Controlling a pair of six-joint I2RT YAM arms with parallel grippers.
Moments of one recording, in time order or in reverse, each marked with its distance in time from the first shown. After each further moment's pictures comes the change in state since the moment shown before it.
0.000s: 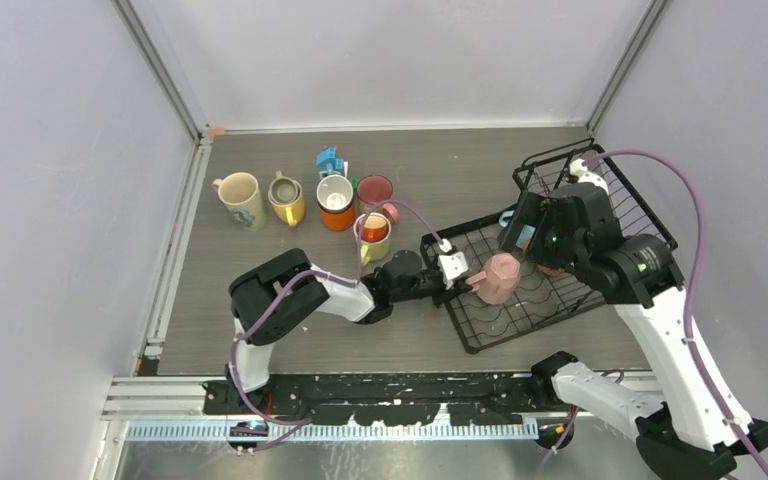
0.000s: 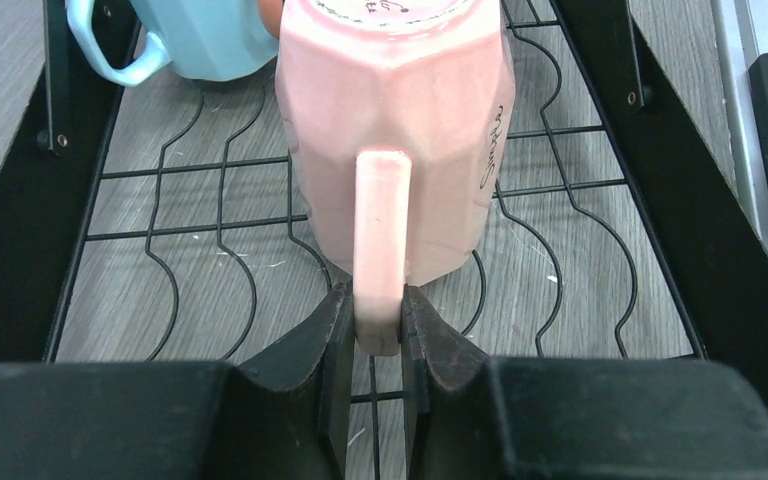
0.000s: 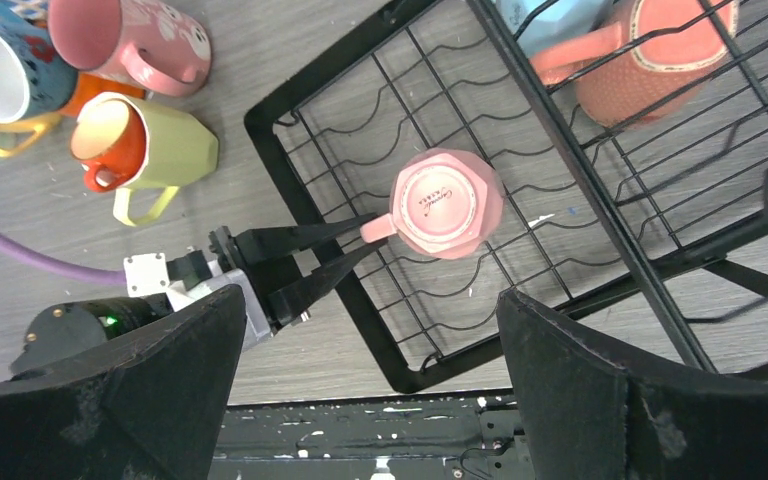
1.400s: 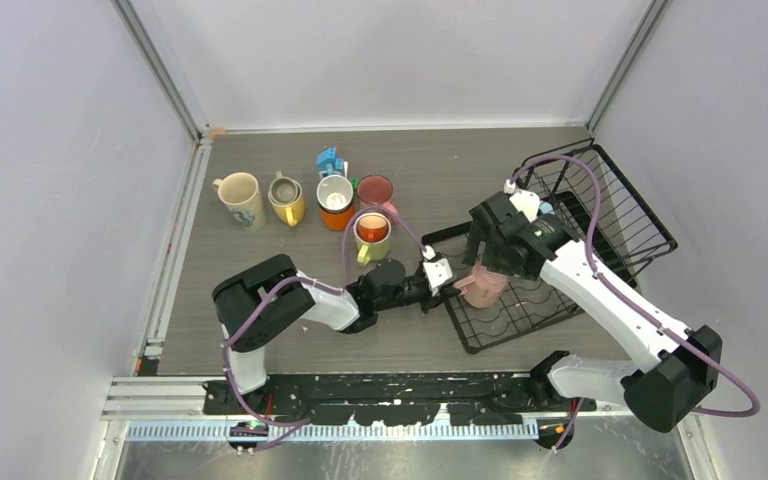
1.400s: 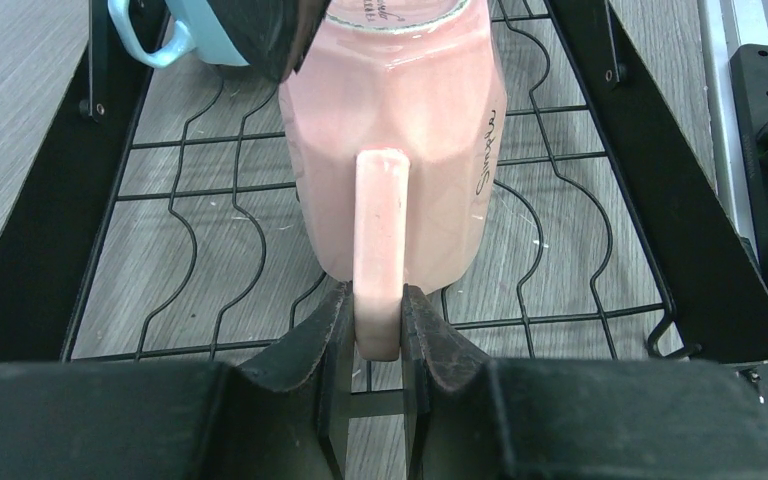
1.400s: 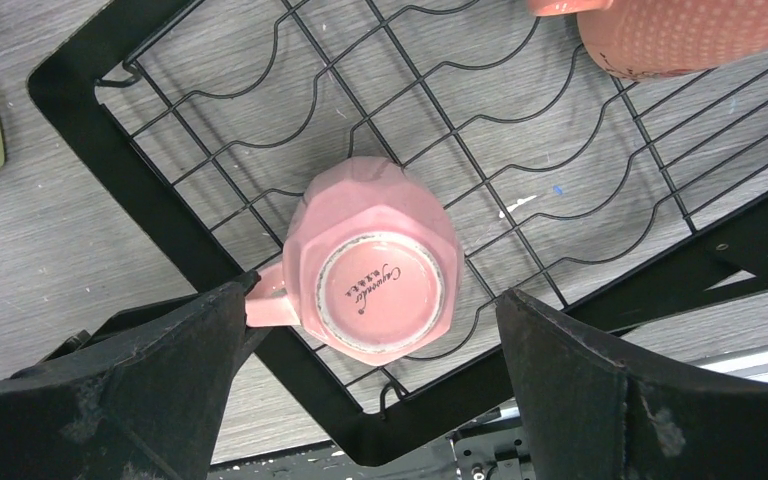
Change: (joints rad) left arm 0.002 -0.097 -0.154 0.087 -0.027 0.008; right arm 0.151 0.266 -0.261 0.143 0.168 0.116
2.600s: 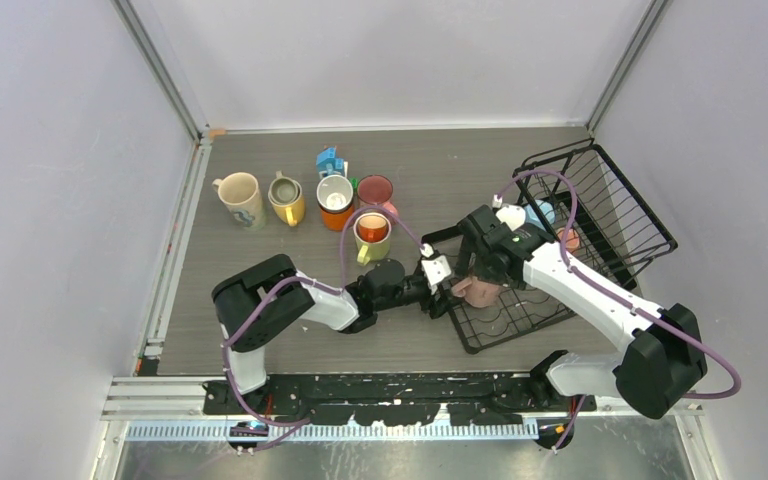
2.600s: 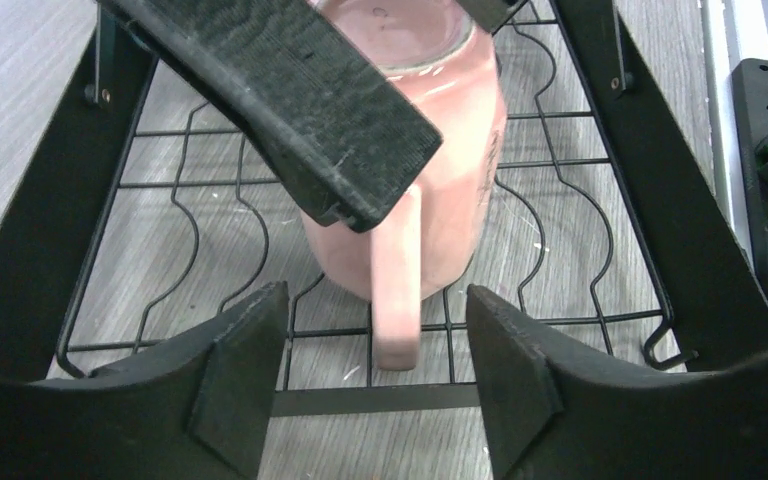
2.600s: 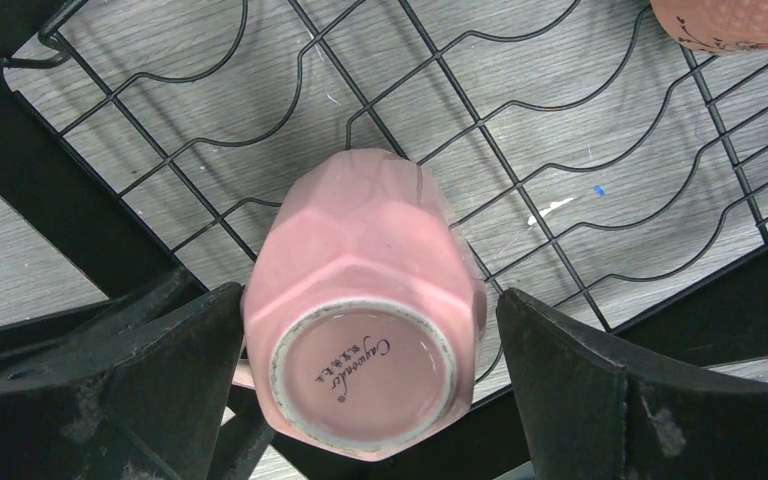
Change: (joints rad) left arm 0.000 -0.002 -0.005 0.008 -0.011 -0.031; right arm 0.014 0.074 -0.154 0.152 -0.013 0.029
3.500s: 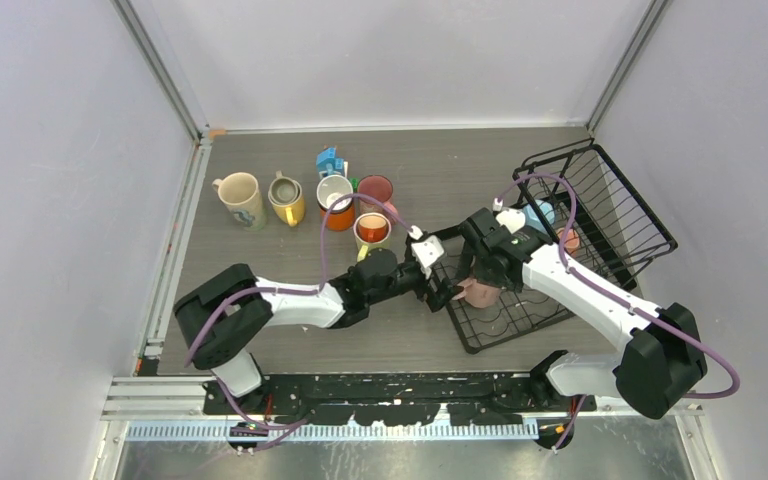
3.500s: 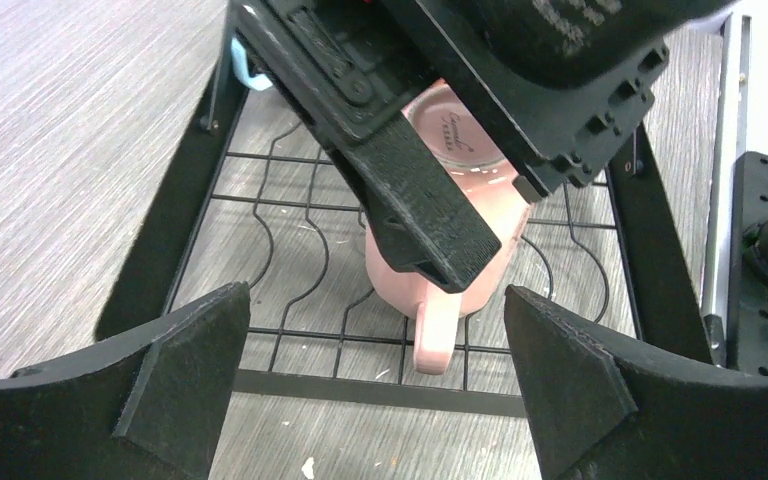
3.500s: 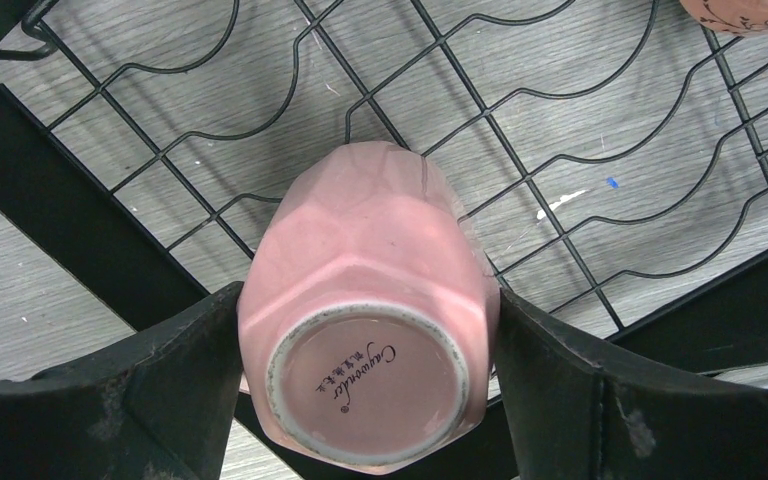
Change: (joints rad) left arm 0.008 -0.187 0.014 -0.185 -0.110 -0.056; right arm 0.000 0.000 -0.028 0.020 -0.015 0.019
